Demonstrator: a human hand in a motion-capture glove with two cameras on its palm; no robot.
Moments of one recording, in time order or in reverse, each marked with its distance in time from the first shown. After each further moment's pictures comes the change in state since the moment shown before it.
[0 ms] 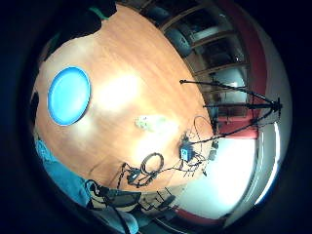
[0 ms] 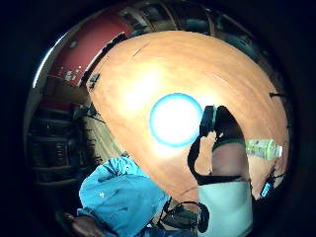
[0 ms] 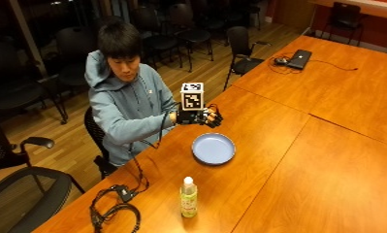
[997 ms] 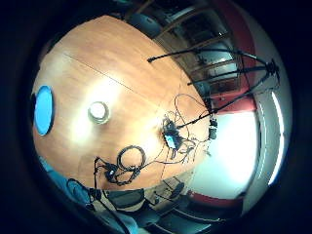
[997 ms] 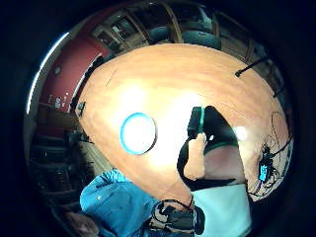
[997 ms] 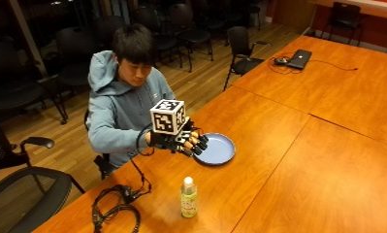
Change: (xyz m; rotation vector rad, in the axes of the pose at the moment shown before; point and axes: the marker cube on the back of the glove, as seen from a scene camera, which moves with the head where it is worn) arm 0.186 0.062 -0.012 0.012 -0.029 0.265
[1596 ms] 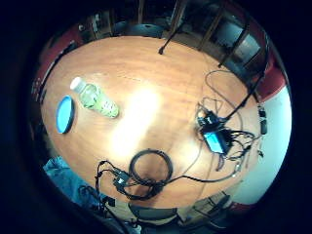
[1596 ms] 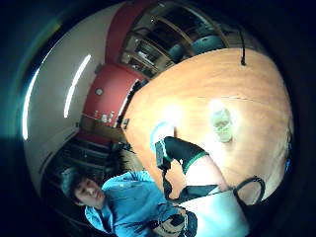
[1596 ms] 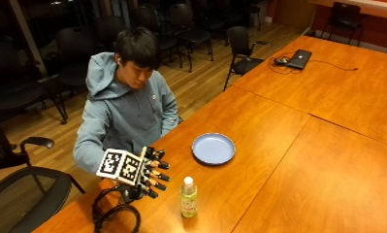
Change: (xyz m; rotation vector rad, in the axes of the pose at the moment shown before) arm 0.107 0.084 0.085 0.232 -0.590 0.072
